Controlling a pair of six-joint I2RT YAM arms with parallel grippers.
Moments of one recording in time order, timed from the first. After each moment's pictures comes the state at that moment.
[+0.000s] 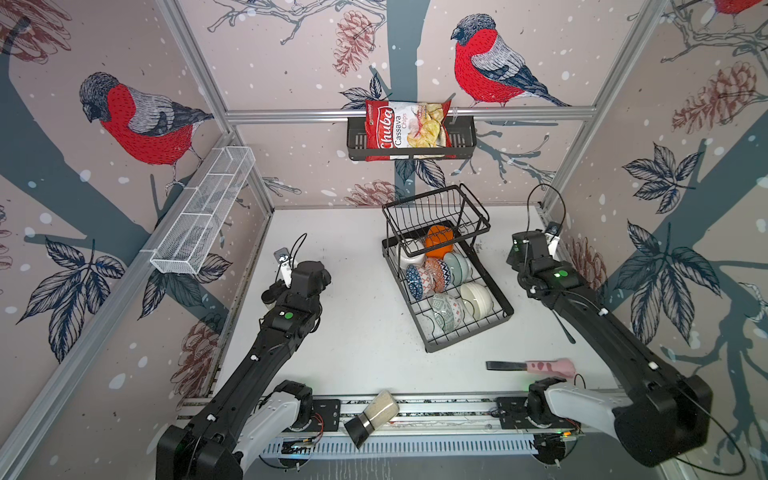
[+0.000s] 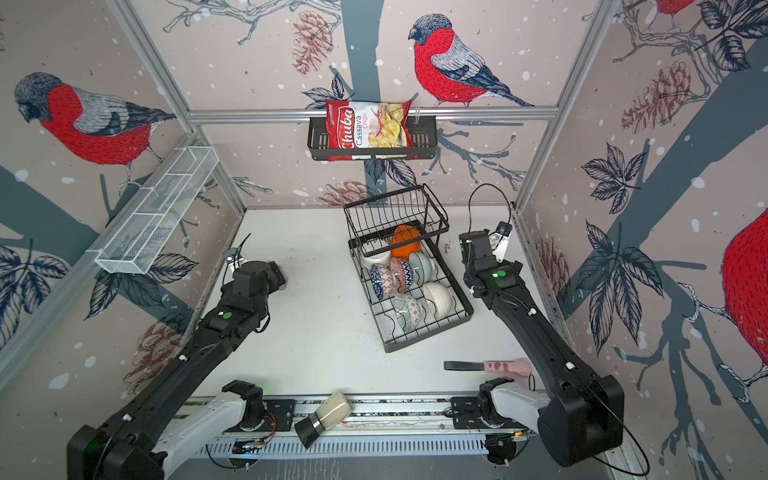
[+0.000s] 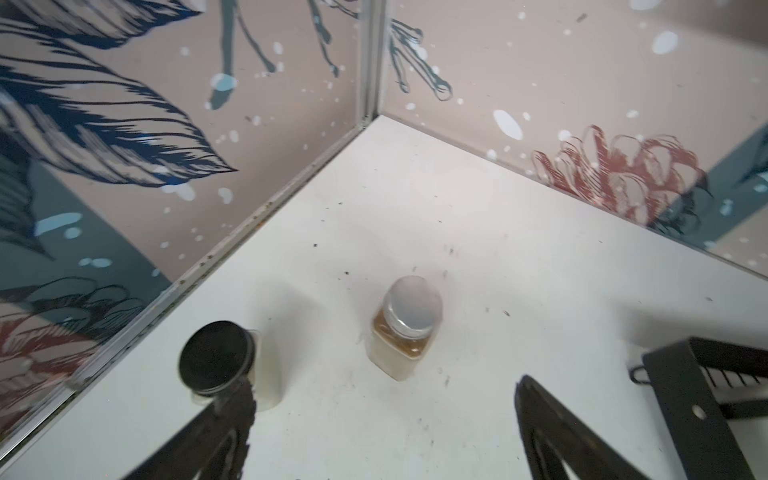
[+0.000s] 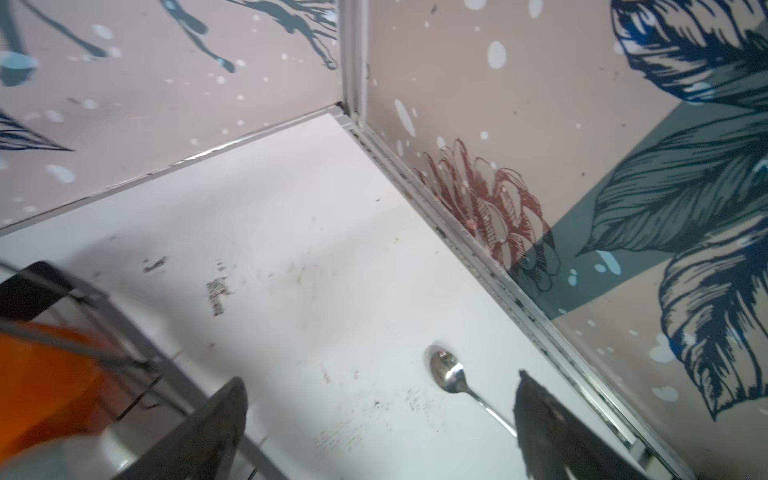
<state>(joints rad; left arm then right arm) -0.28 0.93 0.67 -0.34 -0.68 -0.52 0.29 1.19 0.99 -0.59 0.74 0.49</state>
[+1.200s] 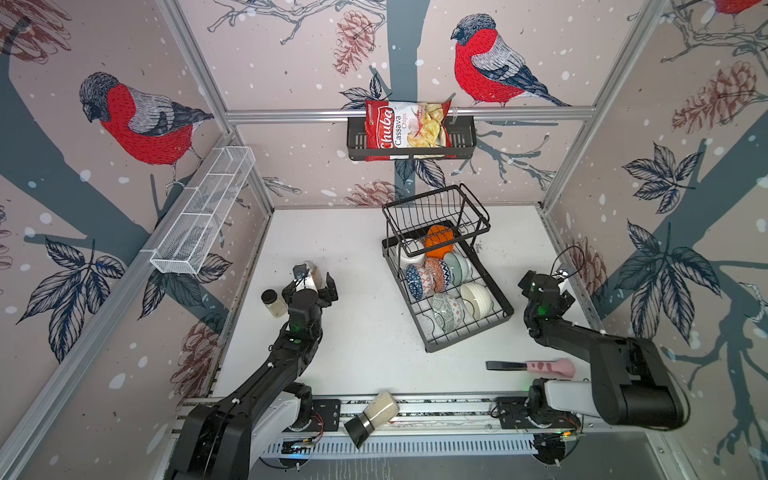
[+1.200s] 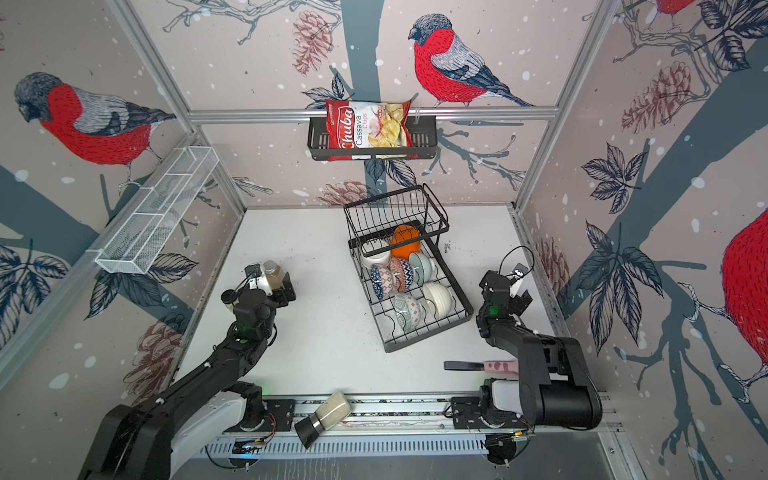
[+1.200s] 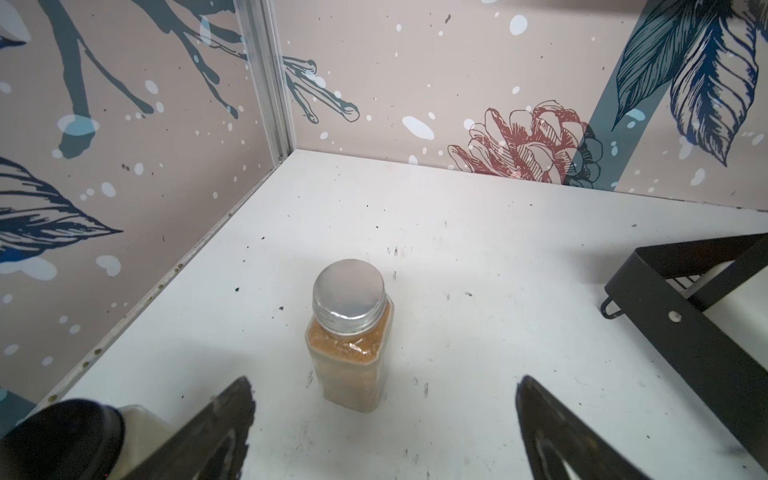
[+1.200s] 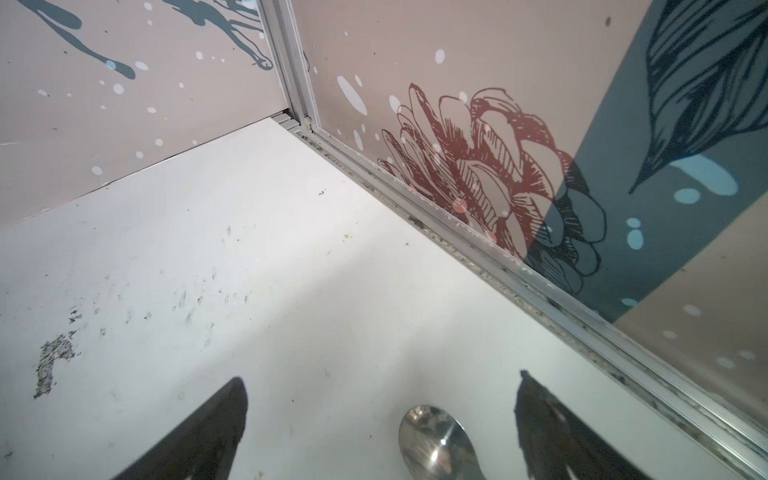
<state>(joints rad) -0.23 0.98 0.25 0.45 -0.39 -0.15 0.02 1.35 0.32 0.61 0.56 0.29</state>
